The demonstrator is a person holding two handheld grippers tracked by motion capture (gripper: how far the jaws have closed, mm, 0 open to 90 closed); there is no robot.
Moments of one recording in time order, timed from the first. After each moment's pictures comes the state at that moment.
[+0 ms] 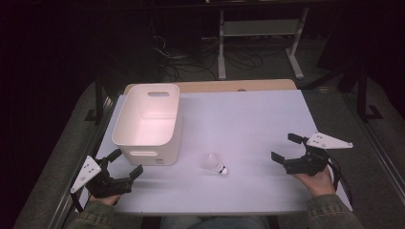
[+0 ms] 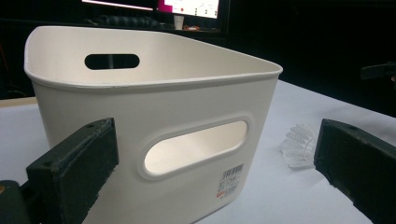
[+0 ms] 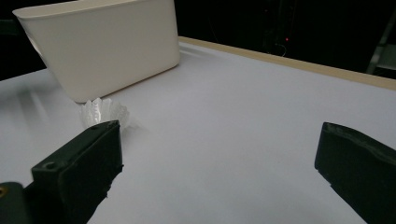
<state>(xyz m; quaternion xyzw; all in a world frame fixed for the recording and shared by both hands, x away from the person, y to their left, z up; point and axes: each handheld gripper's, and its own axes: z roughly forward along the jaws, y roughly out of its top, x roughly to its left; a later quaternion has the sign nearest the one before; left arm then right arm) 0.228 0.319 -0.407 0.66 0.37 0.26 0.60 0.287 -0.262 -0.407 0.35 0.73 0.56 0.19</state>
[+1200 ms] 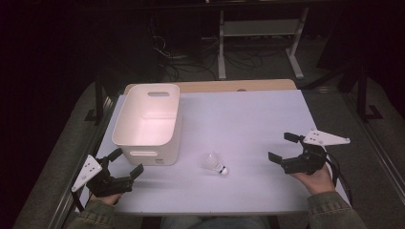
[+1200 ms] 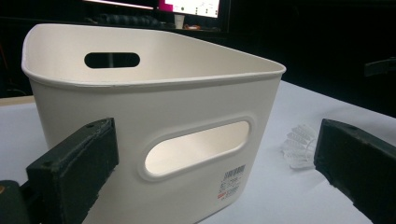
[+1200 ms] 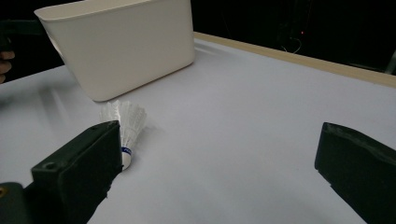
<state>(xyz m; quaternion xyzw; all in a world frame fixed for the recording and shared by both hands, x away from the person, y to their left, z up) 0.232 0.317 -0.408 0.66 0.37 0.26 0.60 0.287 -0.252 -0.393 0.34 0.74 0.55 0.16</state>
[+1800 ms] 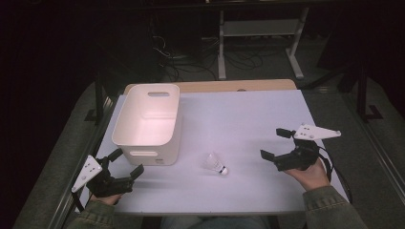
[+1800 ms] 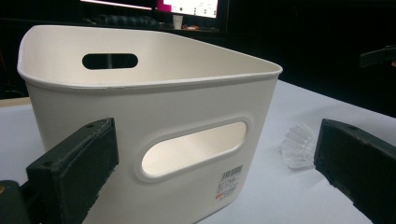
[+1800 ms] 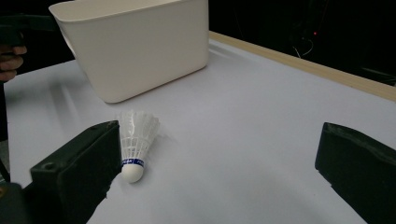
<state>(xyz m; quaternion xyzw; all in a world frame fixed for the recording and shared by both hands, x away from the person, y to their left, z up) 0.231 0.316 -0.407 0.66 0.37 0.26 0.60 0.293 -0.229 -0.374 0.31 0.77 0.54 0.16</state>
